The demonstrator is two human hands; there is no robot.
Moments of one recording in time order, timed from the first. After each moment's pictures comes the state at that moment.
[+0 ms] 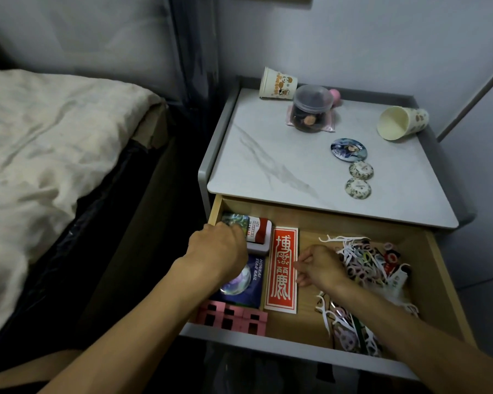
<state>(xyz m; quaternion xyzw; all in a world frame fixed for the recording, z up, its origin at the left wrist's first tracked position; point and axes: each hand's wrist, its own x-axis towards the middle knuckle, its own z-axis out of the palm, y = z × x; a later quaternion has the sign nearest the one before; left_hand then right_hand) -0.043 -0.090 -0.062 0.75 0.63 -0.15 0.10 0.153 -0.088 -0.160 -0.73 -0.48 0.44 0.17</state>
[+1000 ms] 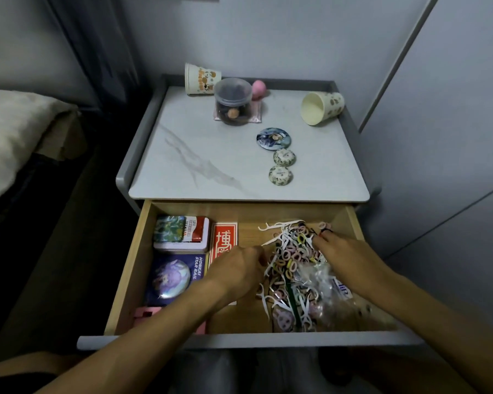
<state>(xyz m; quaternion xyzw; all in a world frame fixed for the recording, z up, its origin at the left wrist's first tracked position) 0.075 -0.105 -0.111 0.80 0.50 -0.04 0.34 0.308 -0.140 -0.118 -0.61 -0.79 0.03 -0.08</state>
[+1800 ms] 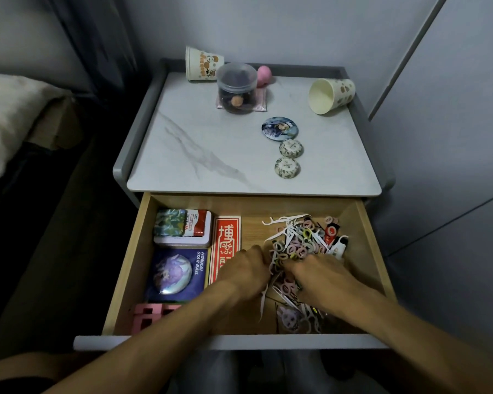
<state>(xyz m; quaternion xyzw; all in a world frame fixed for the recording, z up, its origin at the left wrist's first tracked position) 0.086 -0.106 -0.136 0.71 0.58 -0.04 0.40 0.245 -0.149 -0.123 -0.58 -0.79 0.15 -0.15</state>
